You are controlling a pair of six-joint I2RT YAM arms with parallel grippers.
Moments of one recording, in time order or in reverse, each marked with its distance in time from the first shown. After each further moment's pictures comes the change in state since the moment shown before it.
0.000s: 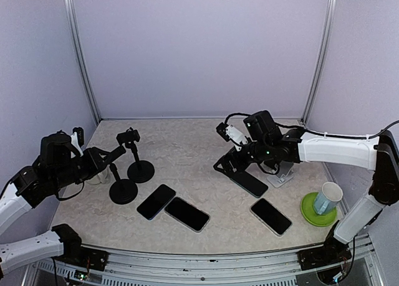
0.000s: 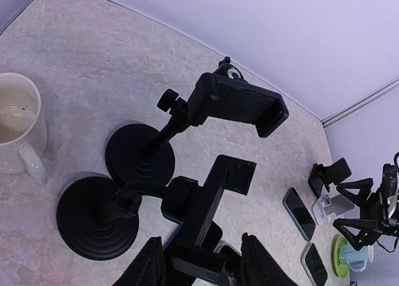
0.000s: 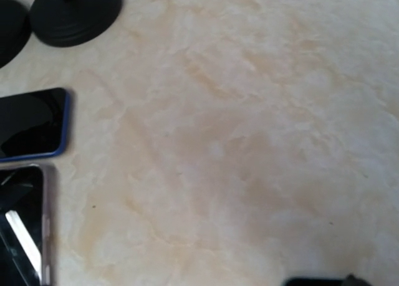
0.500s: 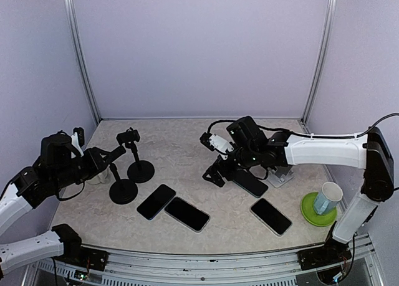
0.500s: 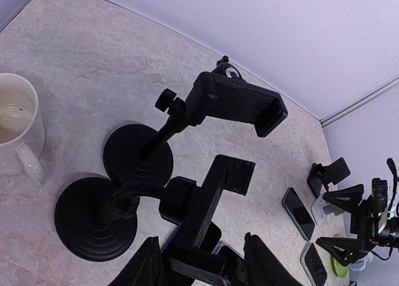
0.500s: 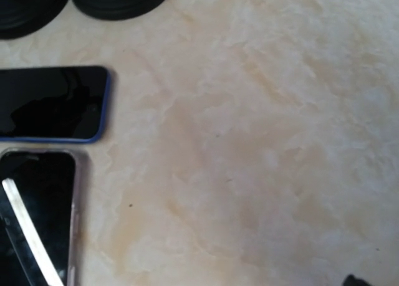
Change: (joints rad) left arm 0.000 0.000 -0.006 0.010 0.003 0.001; right arm 0.106 0.089 0.071 -0.026 0.042 -0.055
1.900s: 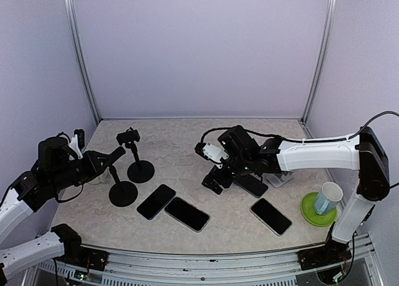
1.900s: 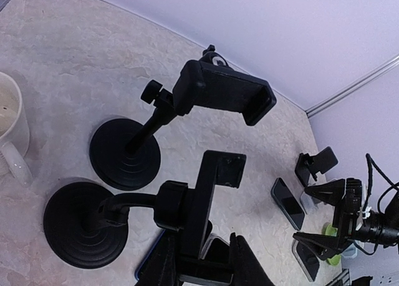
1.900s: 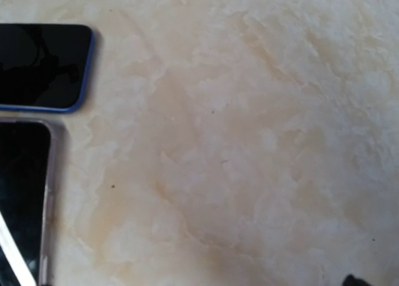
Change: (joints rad) left arm 0.067 -0.045 -0.048 0.045 0.131 0.029; right arm 0.068 0.055 0.002 -0.009 0.131 -0.045
